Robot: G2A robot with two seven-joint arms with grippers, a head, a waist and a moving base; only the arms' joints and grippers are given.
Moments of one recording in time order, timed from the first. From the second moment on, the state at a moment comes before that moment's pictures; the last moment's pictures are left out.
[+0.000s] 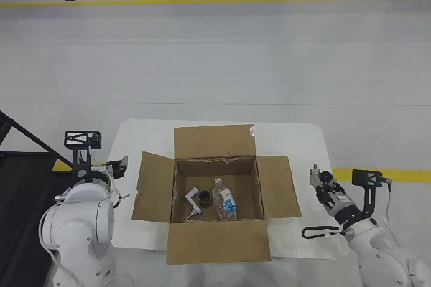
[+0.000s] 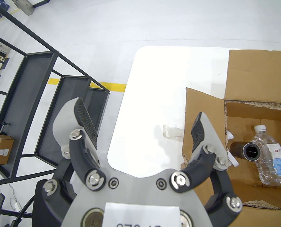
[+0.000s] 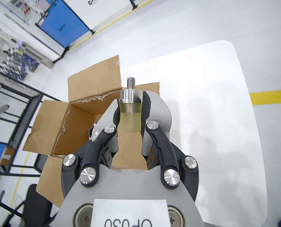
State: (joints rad) left arm 1.39 -1.56 -1.68 -2.22 1.82 -0.08 -1.12; right arm -1.79 -1.36 1.69 -2.21 -0.88 -0.06 0.54
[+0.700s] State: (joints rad) left arm 1.39 -1.56 -1.68 -2.22 1.82 -0.08 -1.12; right arm -1.33 -1.43 0.95 -1.64 -1.69 0.23 0.64
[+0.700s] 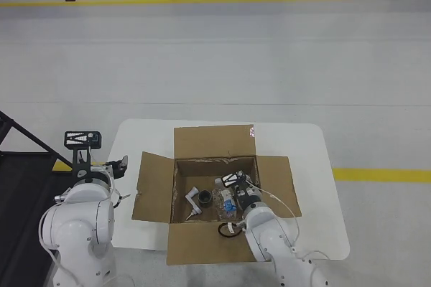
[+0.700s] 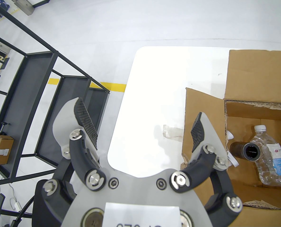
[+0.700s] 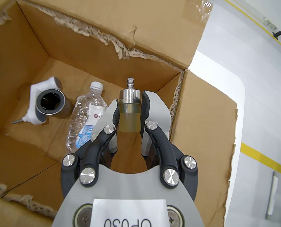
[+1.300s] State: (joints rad) left arm 1.39 -1.56 -1.68 -2.22 1.82 -0.08 -1.12; right arm -1.21 -1.48 0.93 -1.40 -1.53 0.26 0.73
